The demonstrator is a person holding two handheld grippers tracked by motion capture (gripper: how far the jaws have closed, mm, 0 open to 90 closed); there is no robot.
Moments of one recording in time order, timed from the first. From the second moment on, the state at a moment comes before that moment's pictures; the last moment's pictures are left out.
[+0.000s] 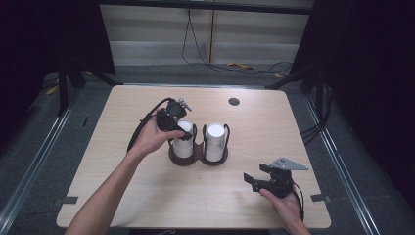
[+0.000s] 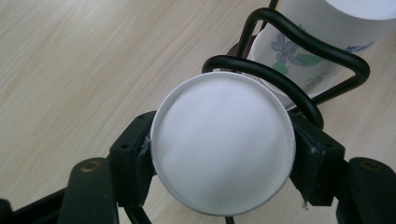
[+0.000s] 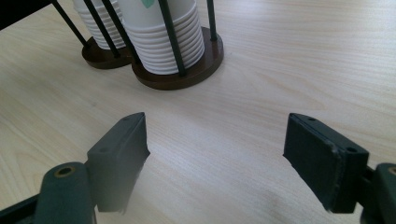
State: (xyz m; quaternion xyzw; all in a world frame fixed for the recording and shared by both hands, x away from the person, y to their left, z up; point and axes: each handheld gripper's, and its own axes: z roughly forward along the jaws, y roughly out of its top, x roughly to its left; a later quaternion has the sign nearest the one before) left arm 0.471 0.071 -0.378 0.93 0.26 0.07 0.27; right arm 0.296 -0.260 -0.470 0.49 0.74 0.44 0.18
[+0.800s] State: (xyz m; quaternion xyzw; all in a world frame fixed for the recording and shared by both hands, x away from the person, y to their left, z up) left arm 0.469 0.075 -0.368 0.93 0.25 0.07 0.27; right arm 0.297 -0.259 -0.471 0.49 0.74 0.44 0.17
